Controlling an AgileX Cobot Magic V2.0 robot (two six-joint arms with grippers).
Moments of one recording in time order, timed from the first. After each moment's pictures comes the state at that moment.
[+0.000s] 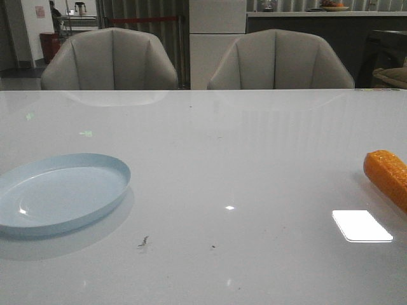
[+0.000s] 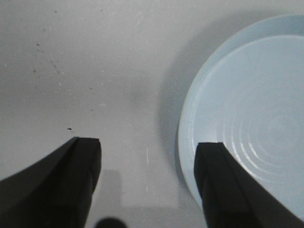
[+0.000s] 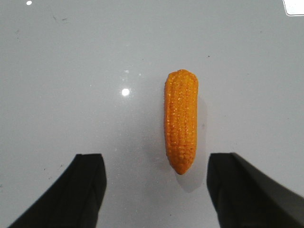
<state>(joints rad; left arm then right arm) 0.01 1.72 -1.16 -0.12 0.79 0.14 0.04 0.86 -0.59 0.16 0.47 0.00</state>
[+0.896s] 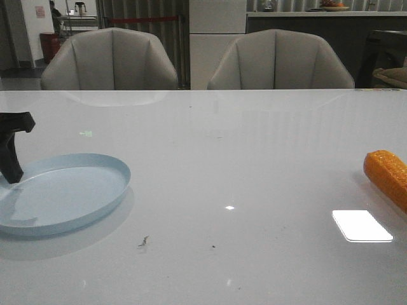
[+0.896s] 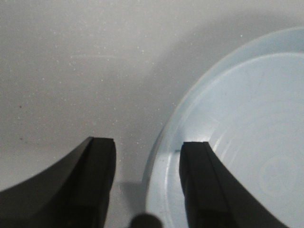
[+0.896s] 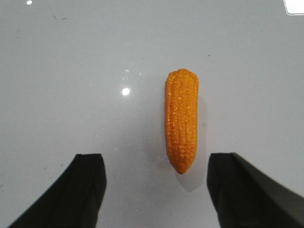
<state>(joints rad) -0.01 1.88 -1.17 -0.27 0.69 0.14 0.04 0.86 -0.59 0.16 0.47 0.00</state>
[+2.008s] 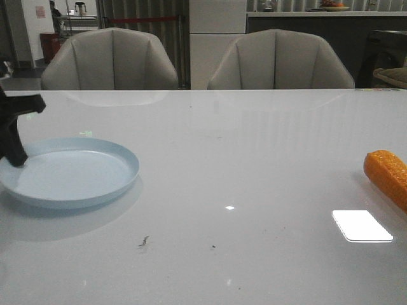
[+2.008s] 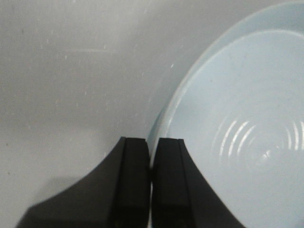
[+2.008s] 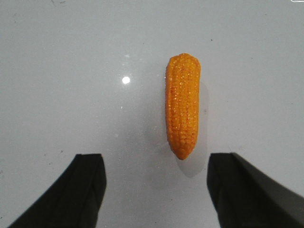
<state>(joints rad) -0.01 1.94 -1.35 -0.29 0.83 0.14 0.04 0.86 -0.59 0.16 0.51 0.00</state>
